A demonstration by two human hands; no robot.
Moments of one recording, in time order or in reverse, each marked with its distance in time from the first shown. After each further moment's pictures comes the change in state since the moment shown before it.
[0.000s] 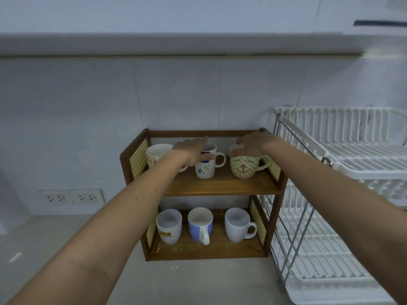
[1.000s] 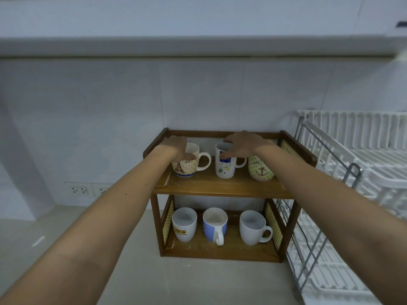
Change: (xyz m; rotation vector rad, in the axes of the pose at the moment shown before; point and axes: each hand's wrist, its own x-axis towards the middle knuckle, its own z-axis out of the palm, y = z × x) left_hand -0.028 -0.075 -0.014 0.119 0.071 -0.228; right_hand 0.028 -0.067 -0.006 0.176 0.119 -0.220
